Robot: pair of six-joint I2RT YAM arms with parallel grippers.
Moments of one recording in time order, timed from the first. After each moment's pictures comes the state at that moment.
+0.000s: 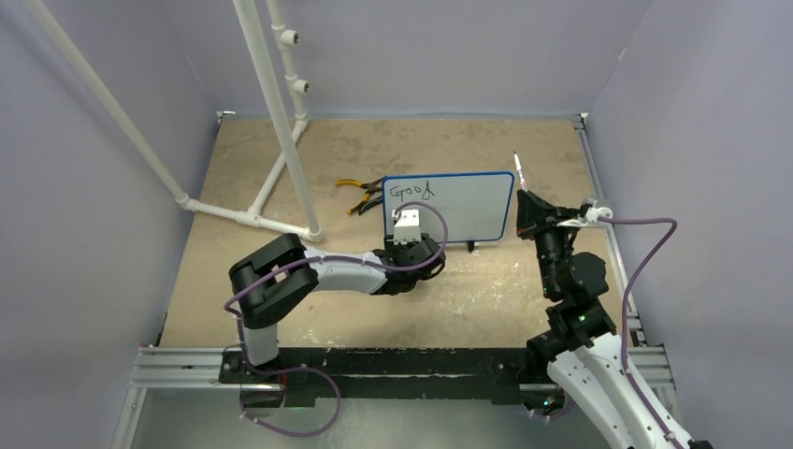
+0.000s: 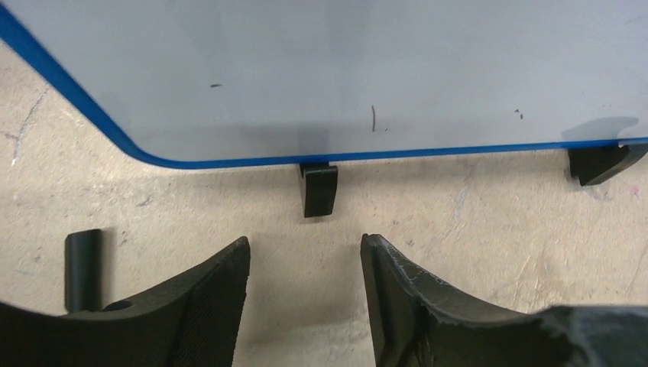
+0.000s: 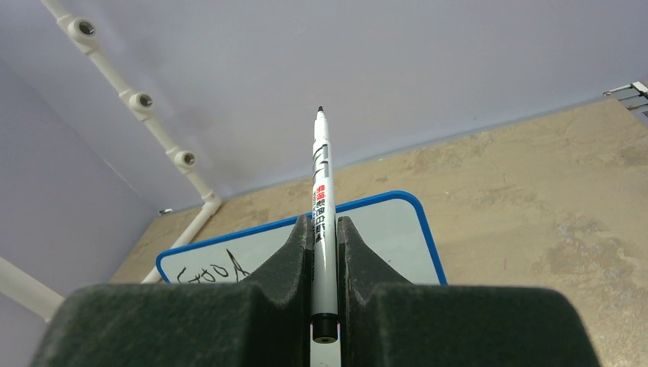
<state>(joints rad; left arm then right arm) -1.09 1.86 1.03 -0.10 -0.70 -0.93 0.41 0.45 0.46 0.23 0.35 0.38</state>
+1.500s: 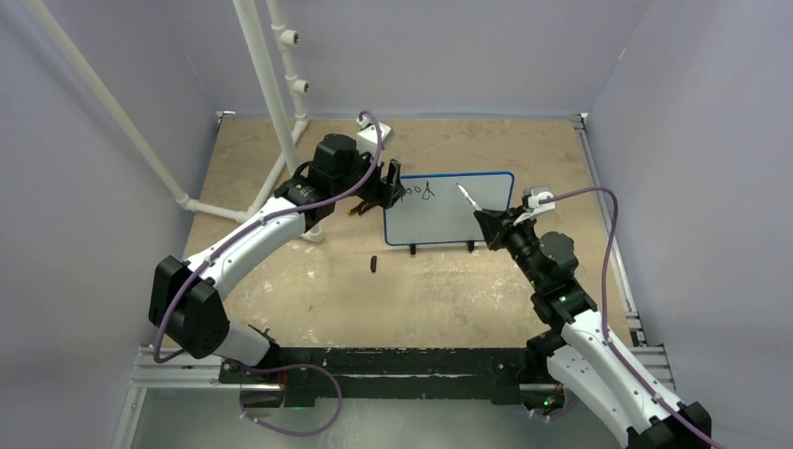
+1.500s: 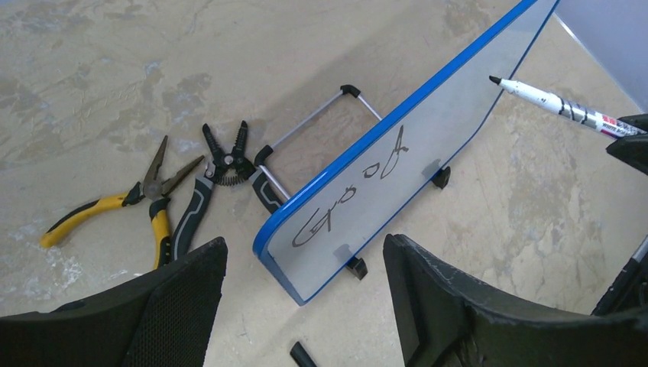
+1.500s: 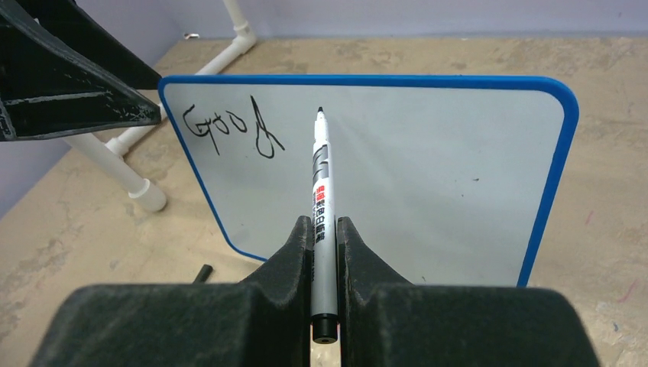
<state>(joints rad) -0.58 1.46 1.23 -0.23 0.18 -0.14 0.41 0.64 0.41 0.23 -0.02 0.29</state>
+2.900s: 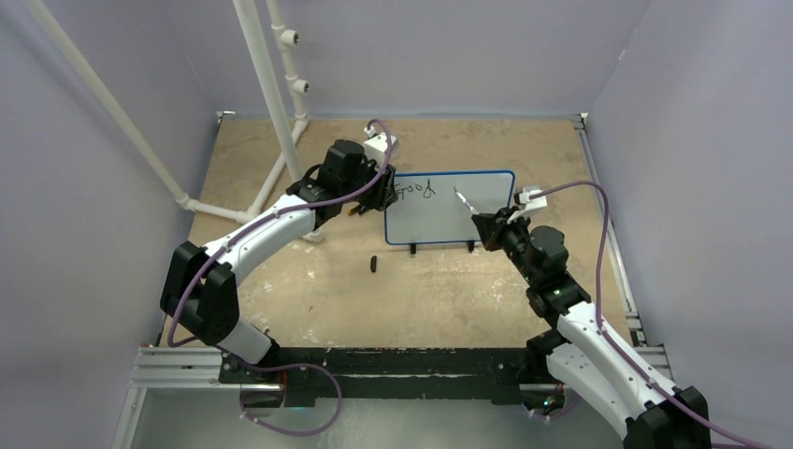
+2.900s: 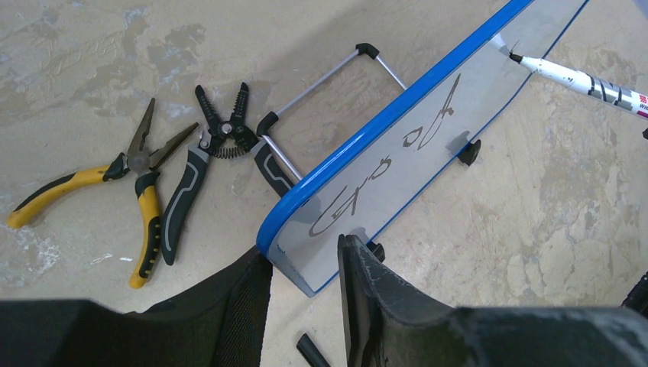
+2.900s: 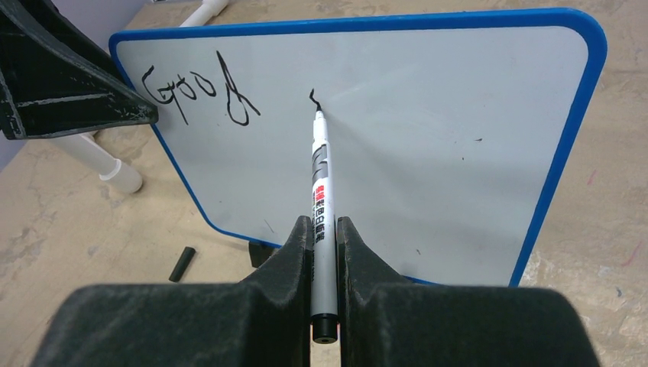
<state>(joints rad) -0.58 1.54 1.20 -0.22 0.18 -0.12 0.41 0.73 0.41 0.20 0.01 0.30</state>
